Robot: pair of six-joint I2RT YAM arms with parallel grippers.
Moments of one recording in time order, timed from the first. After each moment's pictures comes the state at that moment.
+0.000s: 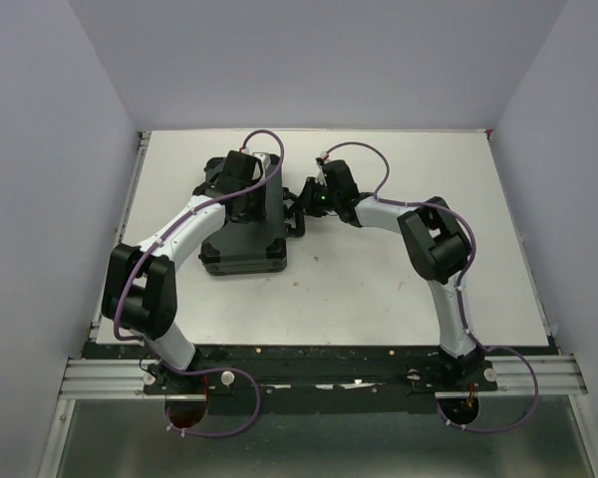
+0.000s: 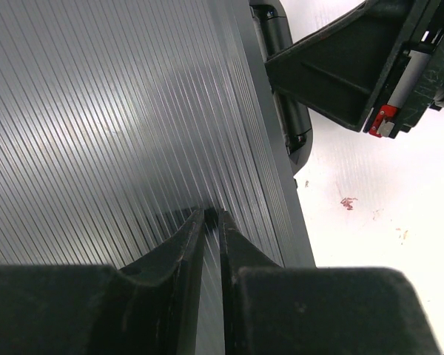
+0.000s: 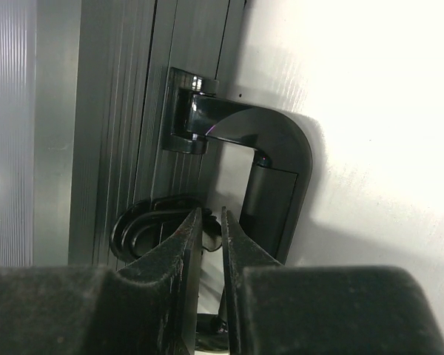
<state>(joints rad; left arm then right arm) -0.37 1.63 1.24 -0.47 0.08 -0.23 0.56 2.22 1.47 0.18 -0.34 0.67</state>
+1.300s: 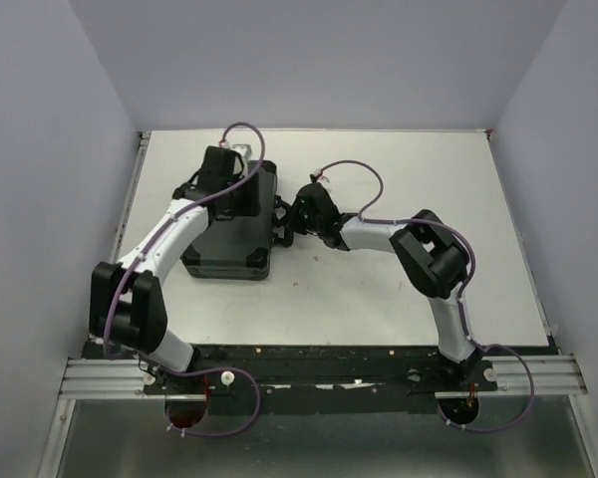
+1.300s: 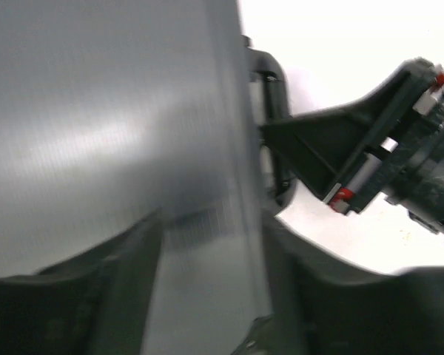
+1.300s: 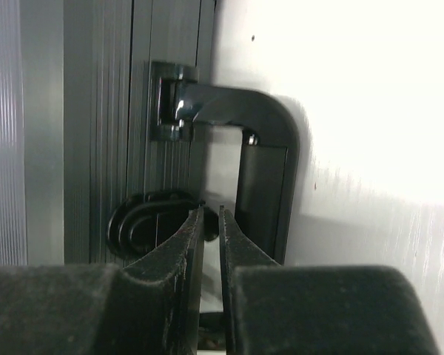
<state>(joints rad) -0.34 1.58 1.24 -0.49 0.07 -0.21 0.73 2.14 1.33 0.26 0.06 0.88</state>
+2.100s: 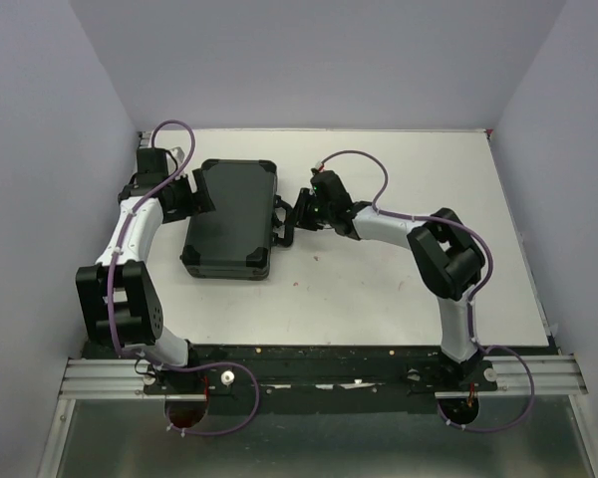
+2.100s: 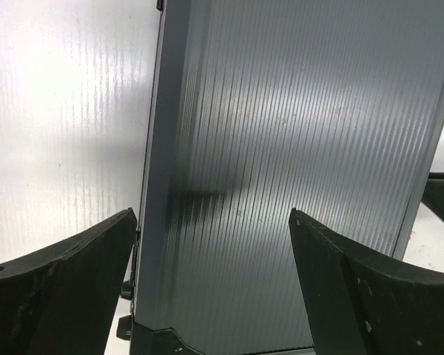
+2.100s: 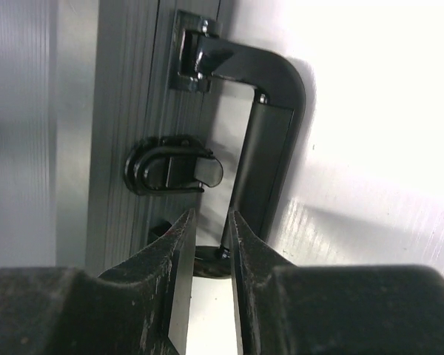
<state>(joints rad) 0.11 1.53 1.20 -0.56 0.26 -0.19 0.69 2.05 1.35 0.05 -0.14 0.74</state>
